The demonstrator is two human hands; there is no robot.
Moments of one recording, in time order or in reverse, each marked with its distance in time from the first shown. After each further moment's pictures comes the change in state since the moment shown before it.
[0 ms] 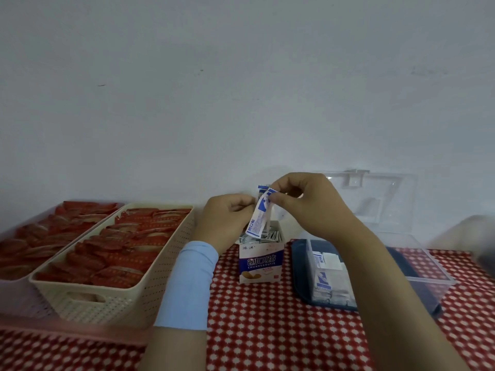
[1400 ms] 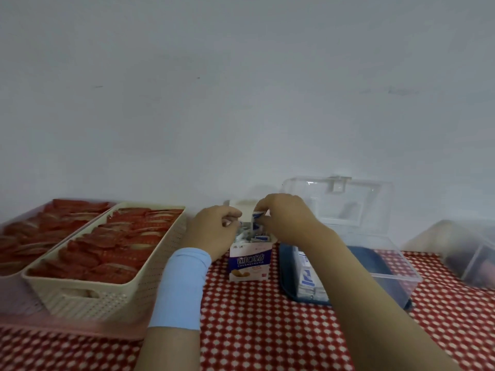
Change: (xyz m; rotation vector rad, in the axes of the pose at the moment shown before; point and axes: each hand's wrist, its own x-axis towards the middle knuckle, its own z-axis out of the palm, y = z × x) left_hand -0.004 -0.018 -0.005 0.472 0.025 0.021; right_hand 0.012 0.011 0.025 -0.744 -0.257 -0.002
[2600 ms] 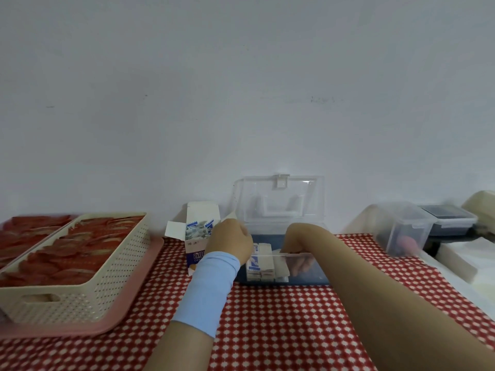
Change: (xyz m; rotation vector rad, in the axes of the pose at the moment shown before) left_hand -0.038 0.098 0.075 0.112 -0.109 -0.075; right_hand -0.066 0.112 -0.007 0.265 -0.809 0.748
